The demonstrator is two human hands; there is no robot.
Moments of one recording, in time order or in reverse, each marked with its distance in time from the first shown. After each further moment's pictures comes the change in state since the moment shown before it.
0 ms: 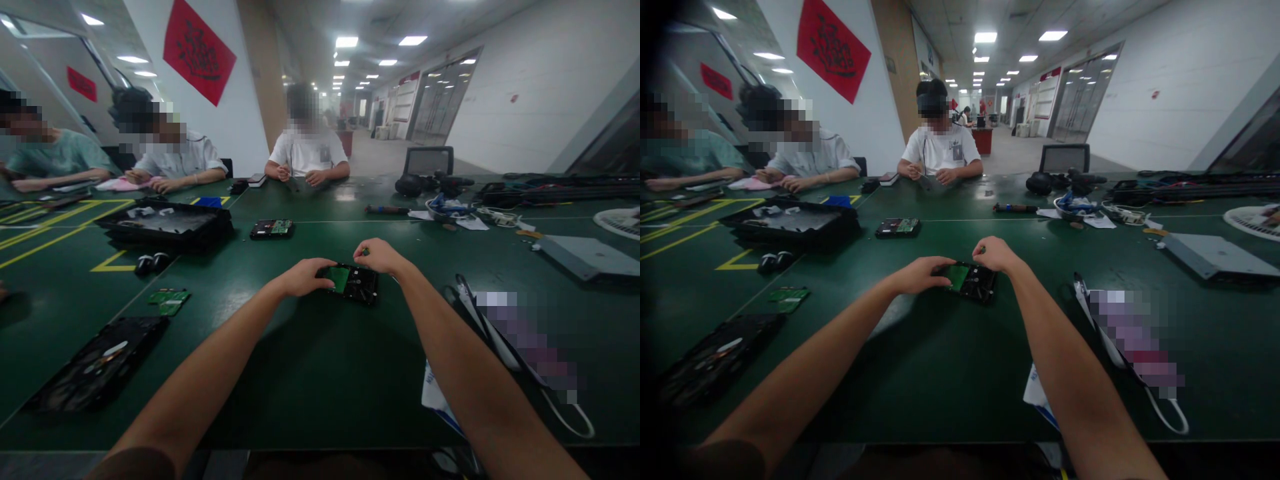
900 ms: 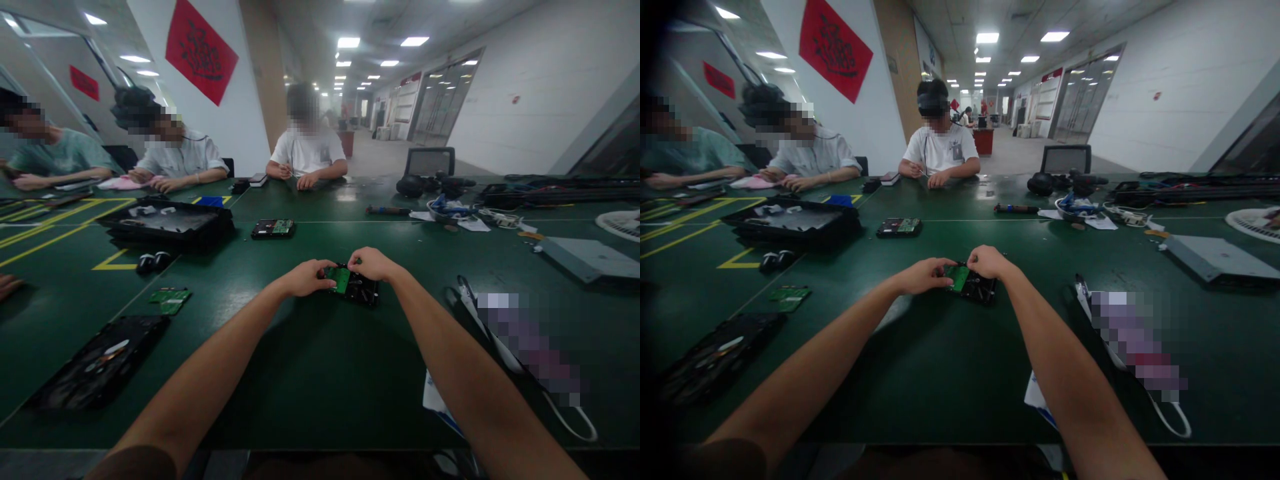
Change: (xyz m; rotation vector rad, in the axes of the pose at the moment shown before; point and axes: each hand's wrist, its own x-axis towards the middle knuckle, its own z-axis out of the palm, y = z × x) left_hand 0.000 -0.002 0.002 -0.008 -0.068 -0.132; right_hand 0.003 -0.010 0.017 -0.179 -0.093 -0.111
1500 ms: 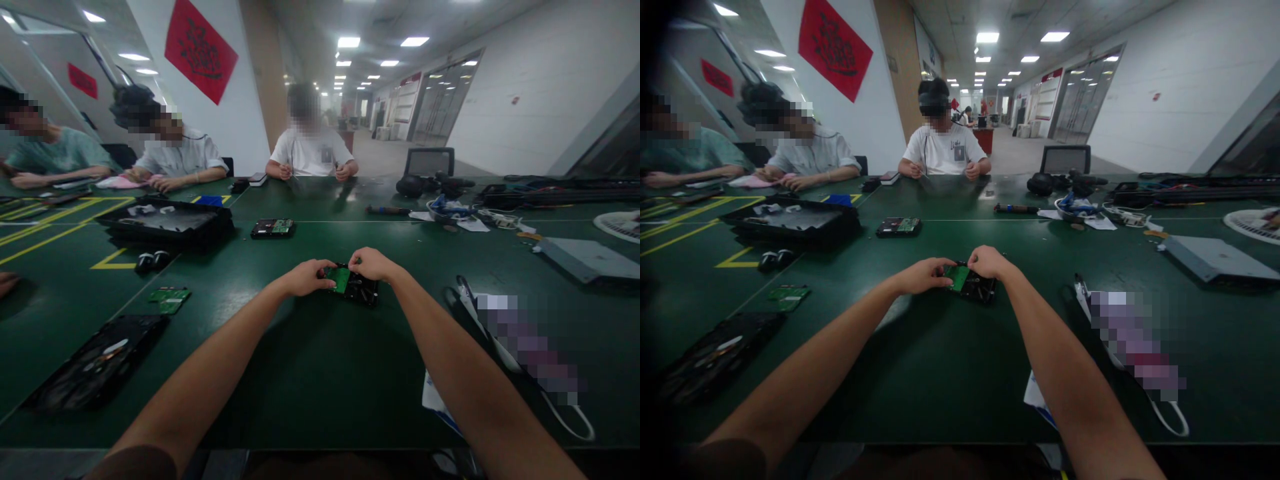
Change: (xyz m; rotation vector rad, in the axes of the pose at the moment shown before) left_hand 0.001 0.000 0.001 -0.016 0.009 0.002; right_hand 0.002 0.000 0.005 0.051 -0.007 0.081
